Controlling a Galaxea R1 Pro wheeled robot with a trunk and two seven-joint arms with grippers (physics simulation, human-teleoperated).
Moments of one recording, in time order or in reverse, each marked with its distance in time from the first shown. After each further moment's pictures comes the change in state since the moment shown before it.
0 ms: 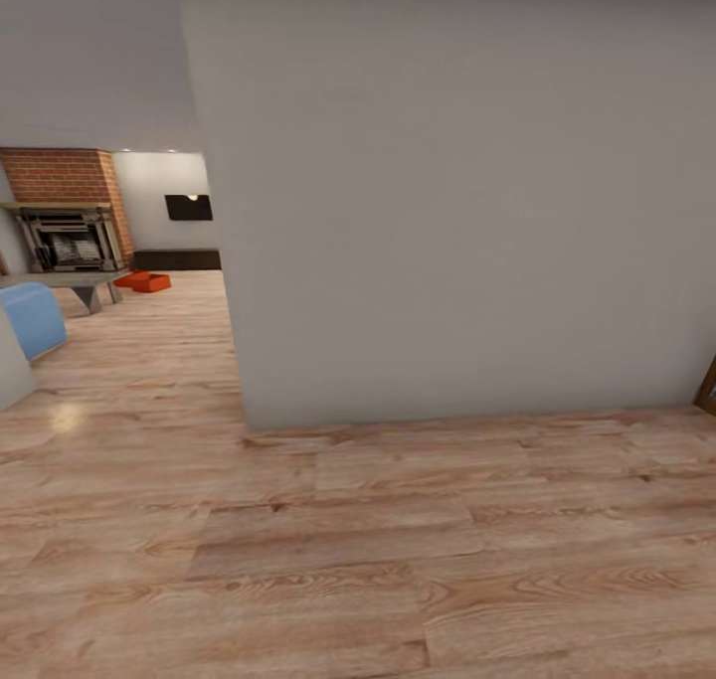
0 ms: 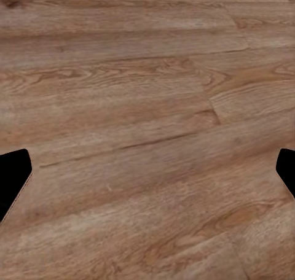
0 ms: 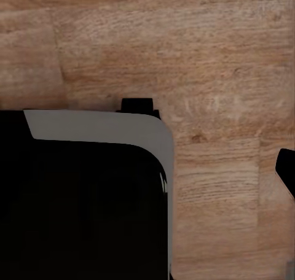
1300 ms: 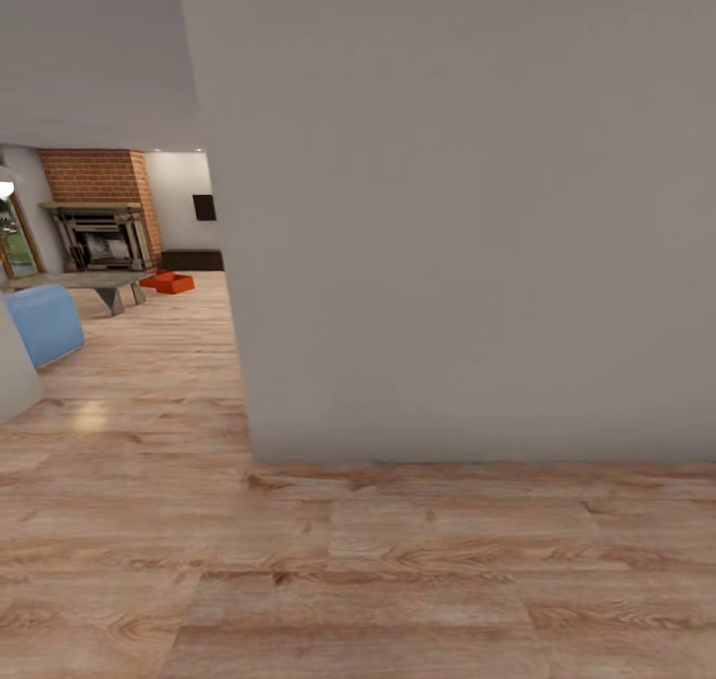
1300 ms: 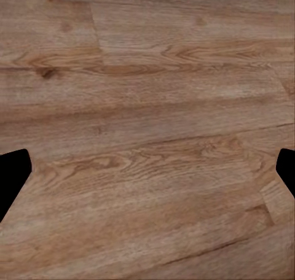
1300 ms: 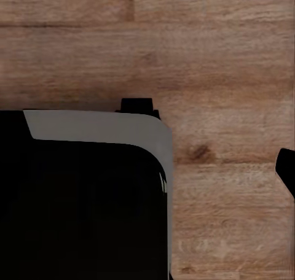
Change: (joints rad) left arm 0.000 0.000 0.000 -0.001 0.000 0.000 0.000; right arm 0.000 0.000 0.000 0.000 0.000 0.000 -0.001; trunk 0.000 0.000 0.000
